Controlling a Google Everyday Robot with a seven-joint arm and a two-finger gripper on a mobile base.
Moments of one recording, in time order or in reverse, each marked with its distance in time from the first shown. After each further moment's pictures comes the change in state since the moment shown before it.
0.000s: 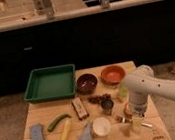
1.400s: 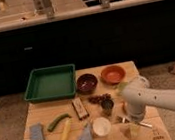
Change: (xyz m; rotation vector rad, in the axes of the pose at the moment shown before) arm 0.001 -0.001 0.039 0.156 0.031 0.216
